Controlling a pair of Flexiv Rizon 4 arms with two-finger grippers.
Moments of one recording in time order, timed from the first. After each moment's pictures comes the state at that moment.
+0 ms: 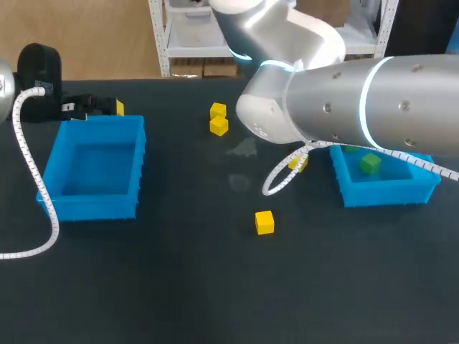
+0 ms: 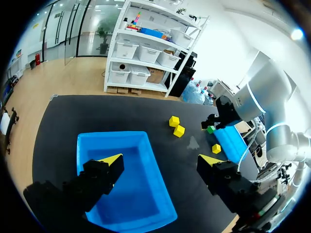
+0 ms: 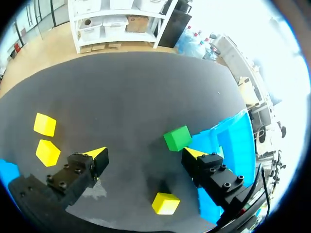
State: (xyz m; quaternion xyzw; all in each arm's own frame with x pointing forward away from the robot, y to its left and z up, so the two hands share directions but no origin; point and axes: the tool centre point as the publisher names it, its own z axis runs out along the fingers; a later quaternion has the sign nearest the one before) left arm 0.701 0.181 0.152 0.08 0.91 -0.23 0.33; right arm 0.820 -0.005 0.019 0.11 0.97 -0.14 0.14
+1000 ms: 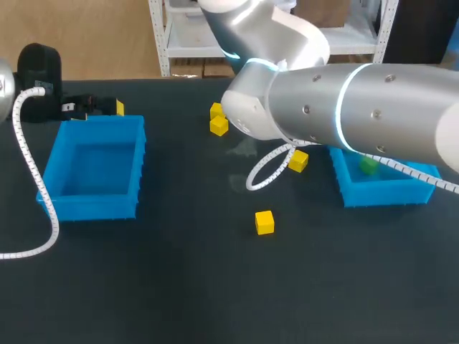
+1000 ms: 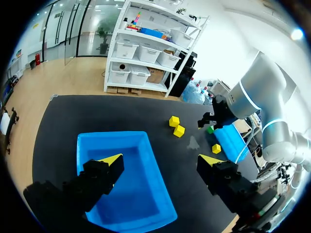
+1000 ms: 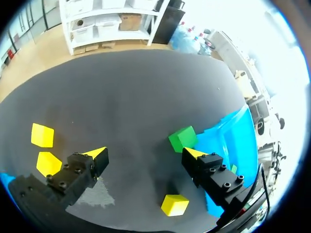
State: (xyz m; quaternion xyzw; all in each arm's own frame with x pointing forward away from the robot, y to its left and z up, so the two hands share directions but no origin) left arm 0.701 0.181 0.152 0.08 0.91 -0.23 0.33; right arm 0.830 0.000 0.013 0.14 0.97 -0.15 0.13
